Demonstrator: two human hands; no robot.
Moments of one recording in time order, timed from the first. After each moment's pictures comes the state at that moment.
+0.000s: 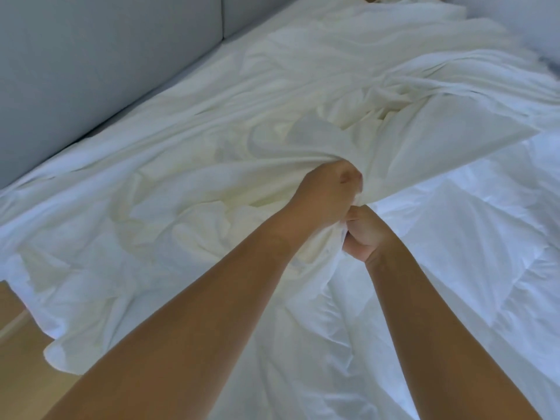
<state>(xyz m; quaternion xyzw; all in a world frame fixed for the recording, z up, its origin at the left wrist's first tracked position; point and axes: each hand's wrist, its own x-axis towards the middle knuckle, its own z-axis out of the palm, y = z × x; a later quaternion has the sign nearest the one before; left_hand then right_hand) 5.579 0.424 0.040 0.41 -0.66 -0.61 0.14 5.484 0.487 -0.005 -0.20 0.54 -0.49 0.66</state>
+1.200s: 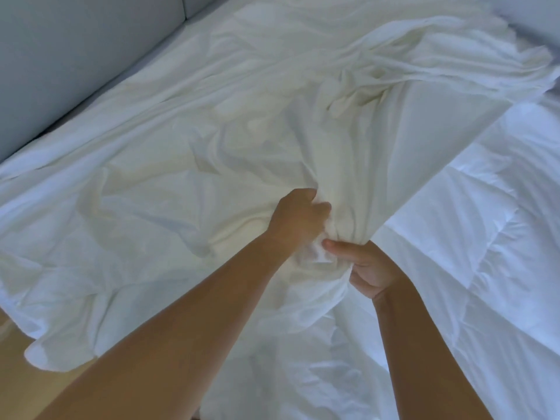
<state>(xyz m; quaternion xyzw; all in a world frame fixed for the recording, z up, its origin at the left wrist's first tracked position) 5.577 0.469 0.006 0.46 -0.68 -0.57 0.04 5.488 0.582 0.000 -0.17 0.57 -0.48 0.65</state>
